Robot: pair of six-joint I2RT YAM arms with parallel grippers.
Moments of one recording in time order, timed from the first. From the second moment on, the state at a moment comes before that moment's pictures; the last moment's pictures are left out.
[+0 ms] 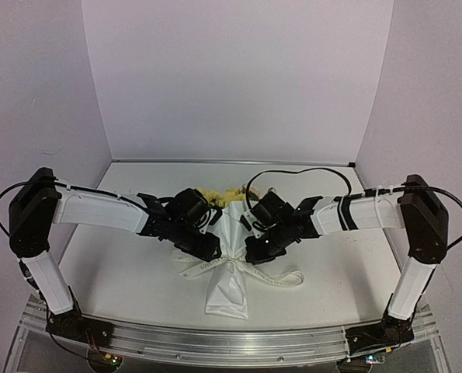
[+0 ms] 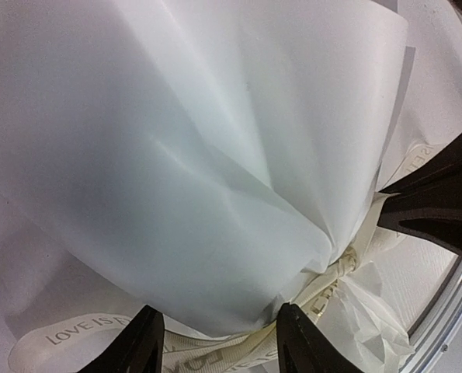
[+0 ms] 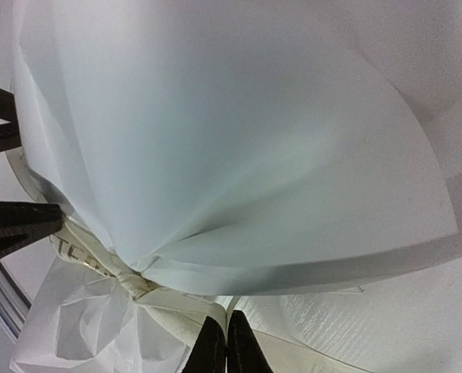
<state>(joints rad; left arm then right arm) -0.96 1.75 1.10 -0.34 0.08 -0.44 0.92 1.82 1.16 -0.42 -0.13 0.50</state>
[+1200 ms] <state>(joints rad) -1.18 1.82 1.17 -0.26 -0.21 -0.03 0.92 1.80 1.11 -0.39 -0.13 0.69</state>
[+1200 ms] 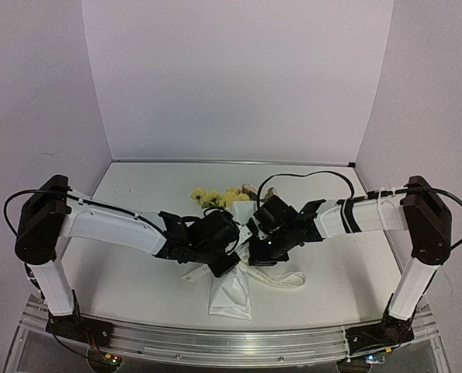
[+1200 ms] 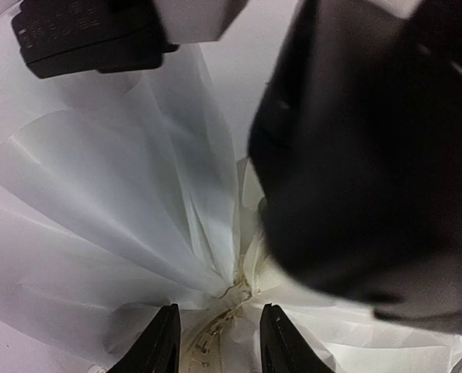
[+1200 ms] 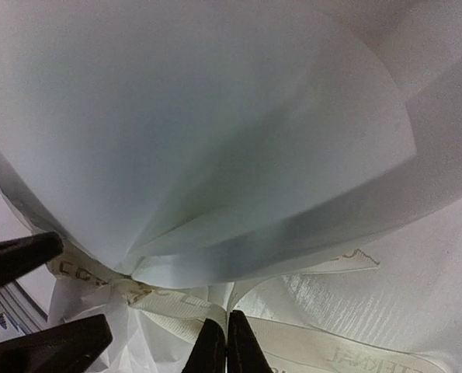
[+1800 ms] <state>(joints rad) -1.16 1.48 0.94 -0.21 -0.22 -0.23 0.91 1.80 1.11 -0.37 -0.13 0.71</state>
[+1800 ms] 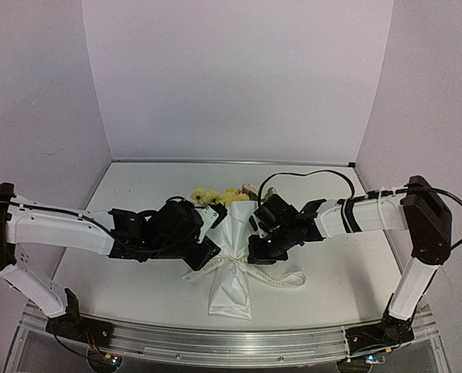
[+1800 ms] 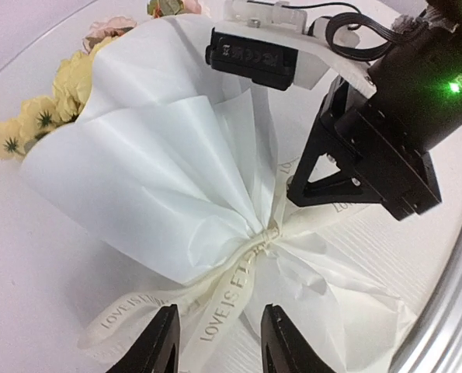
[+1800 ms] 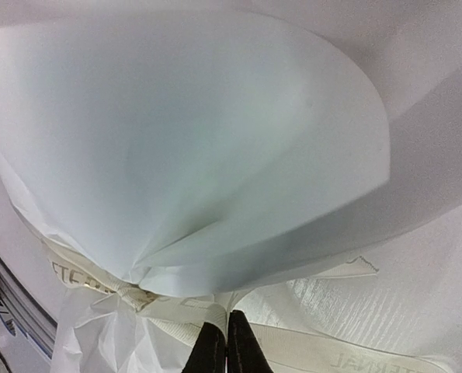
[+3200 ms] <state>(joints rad) -0.98 1.65 0.78 -0.04 0.12 -0.27 0.90 1.80 1.11 -0.37 -0.14 0.72</state>
